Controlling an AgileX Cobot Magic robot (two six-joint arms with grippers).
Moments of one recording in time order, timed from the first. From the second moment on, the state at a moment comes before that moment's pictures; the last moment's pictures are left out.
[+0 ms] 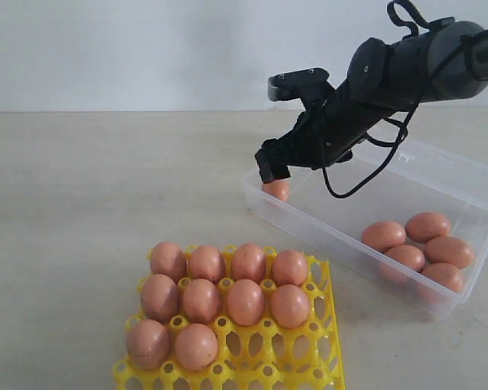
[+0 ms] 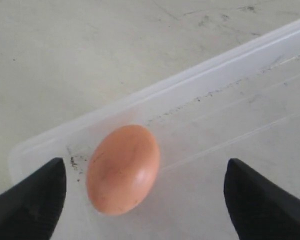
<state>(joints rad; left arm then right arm) -0.03 0.00 0.00 -0.18 0.32 0.14 0.24 2.08 -1.45 0.40 0.49 -0.39</state>
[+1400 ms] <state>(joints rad) -0.03 0.00 0.00 -0.18 0.32 0.14 0.24 2.19 -1.45 0.68 0.43 -0.41</state>
